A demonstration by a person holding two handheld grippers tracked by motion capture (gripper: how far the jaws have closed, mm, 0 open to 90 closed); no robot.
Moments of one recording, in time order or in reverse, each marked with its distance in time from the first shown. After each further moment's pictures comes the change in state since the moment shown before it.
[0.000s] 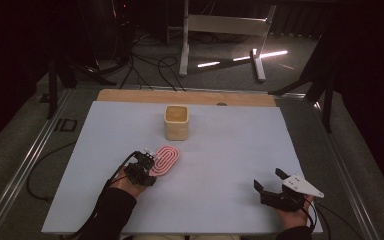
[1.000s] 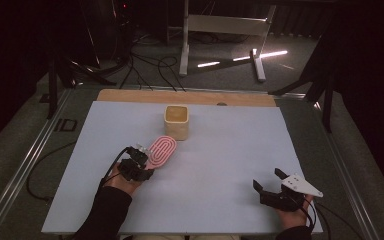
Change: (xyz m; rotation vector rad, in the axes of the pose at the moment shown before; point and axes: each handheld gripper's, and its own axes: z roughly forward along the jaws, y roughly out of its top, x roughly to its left) left arm 0.016 -0.003 -0.015 -0.148 -0.011 -0.055; right arm 0.000 0.000 0.002 0.004 0.005 -0.005
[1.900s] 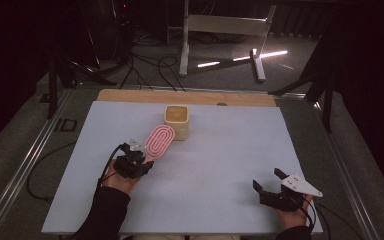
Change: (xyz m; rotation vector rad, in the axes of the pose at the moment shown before) left arm 0.006 -0.002 -0.015 -0.178 0.004 -0.011; right arm 0.001 0.000 0.000 0.004 0.003 -0.003
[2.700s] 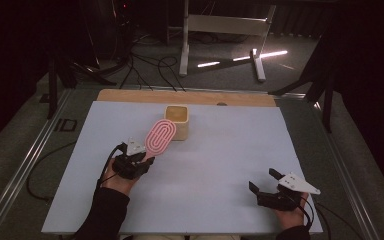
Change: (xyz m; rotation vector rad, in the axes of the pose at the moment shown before) left arm -0.003 -0.001 -0.012 -0.147 0.015 0.062; right arm 0.004 0.004 0.004 -0.001 0.099 0.017
